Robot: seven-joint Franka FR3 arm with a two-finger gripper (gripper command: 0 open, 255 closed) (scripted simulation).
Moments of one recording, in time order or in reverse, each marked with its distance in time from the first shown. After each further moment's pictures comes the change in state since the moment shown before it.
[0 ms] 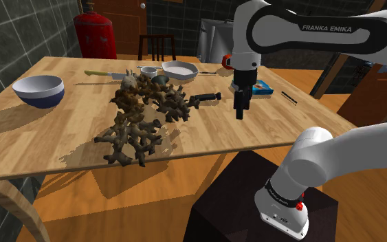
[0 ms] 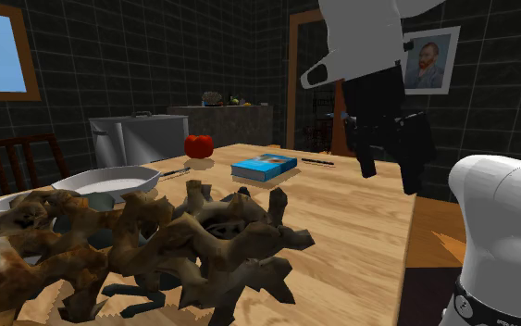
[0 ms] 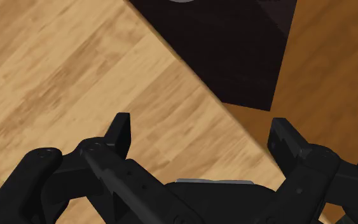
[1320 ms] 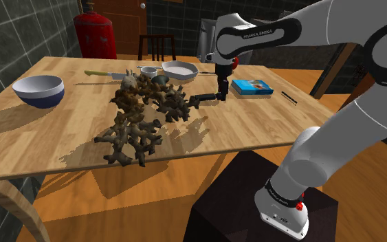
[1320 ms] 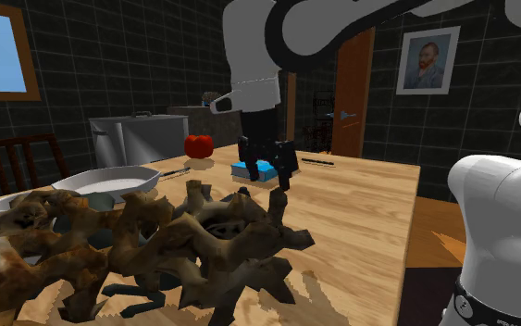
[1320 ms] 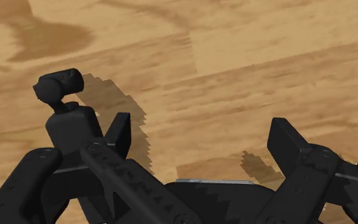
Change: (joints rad) arm 0.020 0.466 -0.266 0.222 -0.238 0.406 -0.693
